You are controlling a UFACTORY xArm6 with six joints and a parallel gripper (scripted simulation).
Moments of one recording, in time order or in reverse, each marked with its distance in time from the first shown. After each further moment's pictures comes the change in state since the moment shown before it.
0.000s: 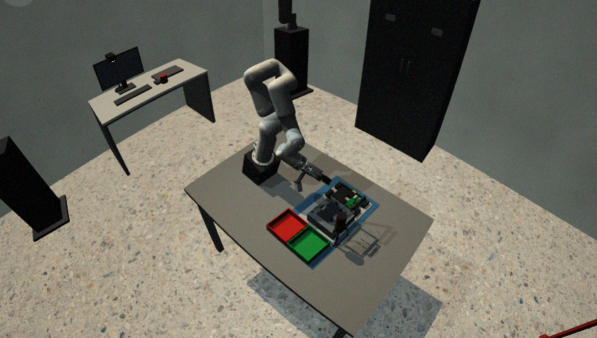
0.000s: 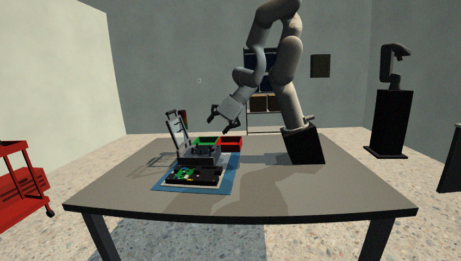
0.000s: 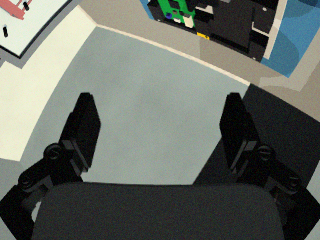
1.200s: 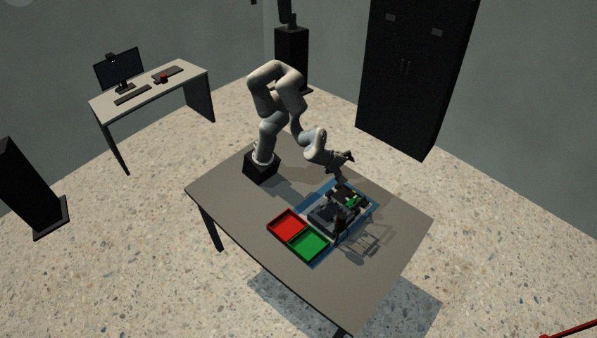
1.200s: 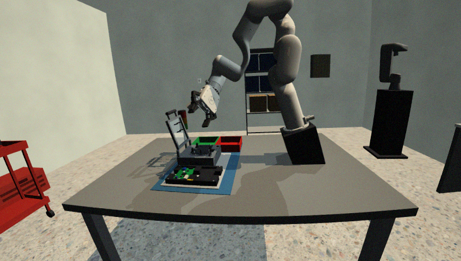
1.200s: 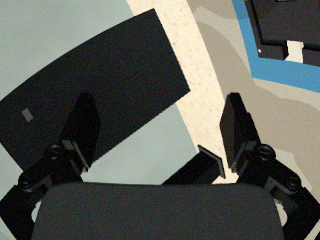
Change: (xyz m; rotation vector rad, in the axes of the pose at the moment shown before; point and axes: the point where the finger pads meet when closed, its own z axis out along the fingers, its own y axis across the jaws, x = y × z) arm -0.118 -0.040 0.038 -0.216 -0.434 -0.962
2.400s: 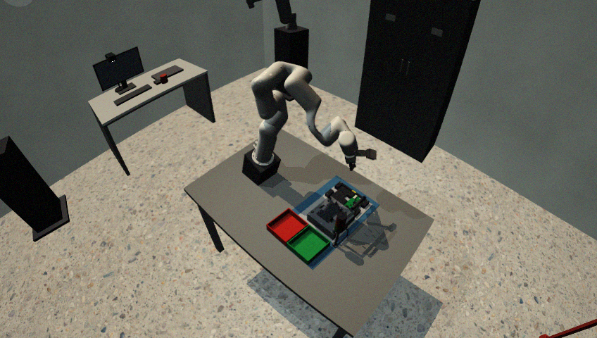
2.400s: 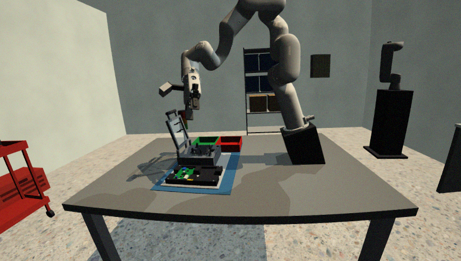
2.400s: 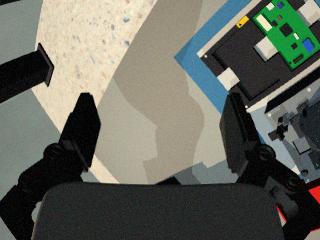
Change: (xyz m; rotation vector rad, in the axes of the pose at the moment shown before) arm -0.013 -0.050 0.015 -0.261 -0.404 -0.968
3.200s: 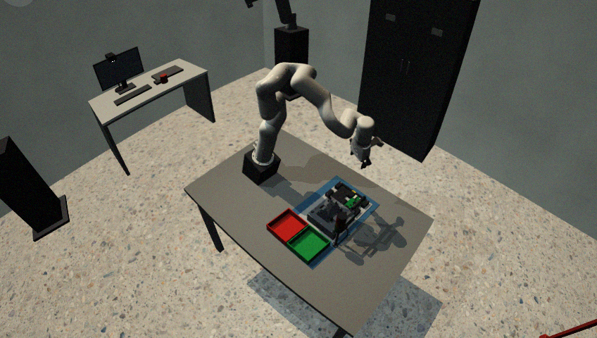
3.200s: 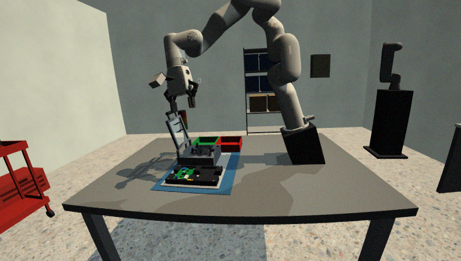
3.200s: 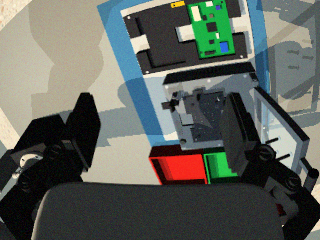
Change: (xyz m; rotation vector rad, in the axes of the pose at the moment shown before) arm 0.030 0.019 -0.029 -0.255 -0.293 -0.613
